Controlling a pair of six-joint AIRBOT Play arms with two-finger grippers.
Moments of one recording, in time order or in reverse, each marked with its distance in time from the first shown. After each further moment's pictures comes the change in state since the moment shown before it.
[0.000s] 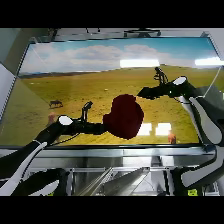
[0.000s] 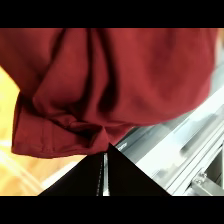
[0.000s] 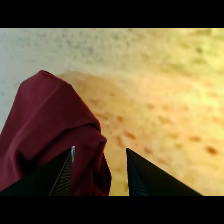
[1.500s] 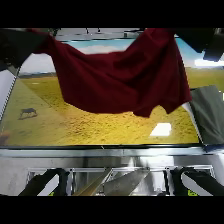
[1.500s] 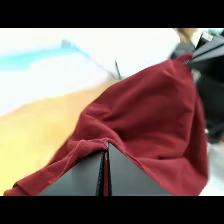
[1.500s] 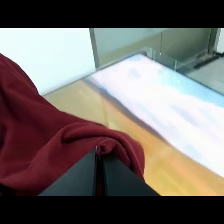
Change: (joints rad) left arm 0.437 0.216 1.133 0.006 -0.528 -0.201; right arm -0.041 0.661 0.494 0.101 0.303 -0.066
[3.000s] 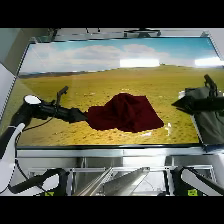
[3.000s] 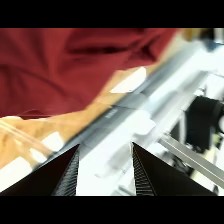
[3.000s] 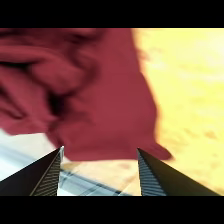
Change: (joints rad) left arm 0.012 -0.298 -0.867 0.179 -0.020 0.191; right arm -0.470 -0.056 -0.932 -0.252 0.022 0.158
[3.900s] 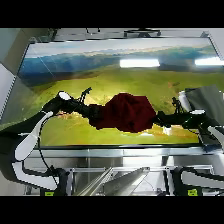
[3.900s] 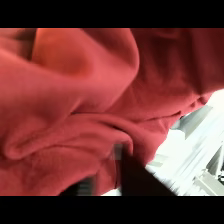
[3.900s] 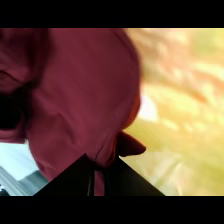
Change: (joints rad) left arm -0.251 -0.335 0.214 0.006 0.192 -0.050; right arm 0.264 -0.247 -0.264 0.299 -0.314 -0.159
